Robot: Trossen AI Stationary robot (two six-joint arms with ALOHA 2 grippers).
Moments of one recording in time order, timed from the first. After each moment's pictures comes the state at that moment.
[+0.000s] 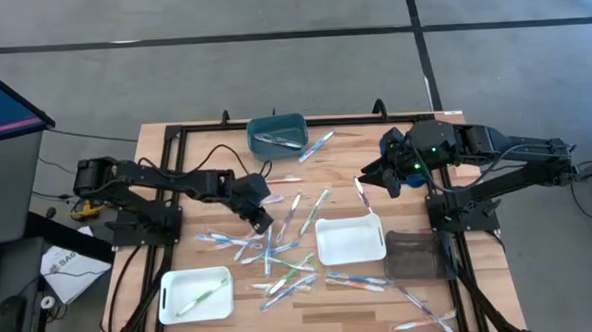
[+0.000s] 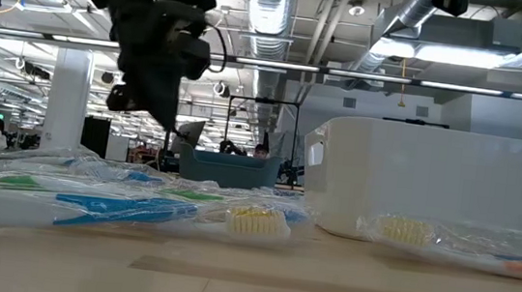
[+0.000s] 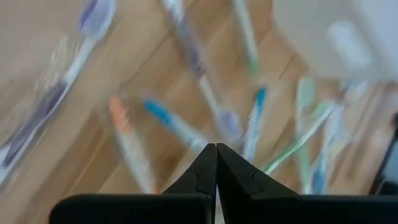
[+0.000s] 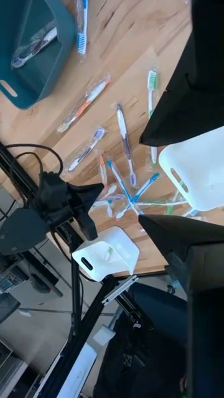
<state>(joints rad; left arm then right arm) 0.05 1.44 0.83 -0.44 0.17 -0.70 -0.02 1.00 1.20 -0.74 0.00 0.66</state>
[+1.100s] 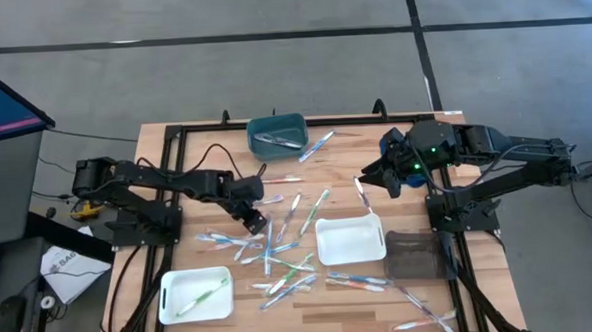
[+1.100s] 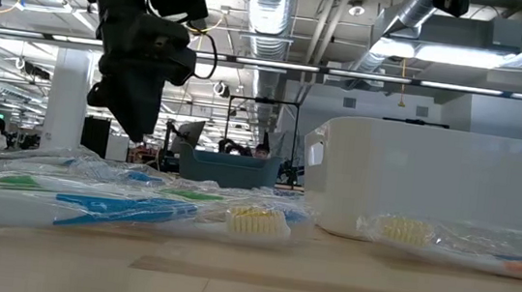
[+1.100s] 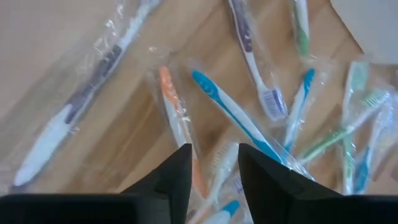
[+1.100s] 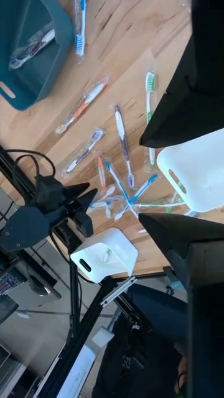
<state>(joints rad) 0.04 1.43 0.83 -0.57 0.10 -0.72 -0.02 1.00 1.20 -0.75 0.00 0.66</state>
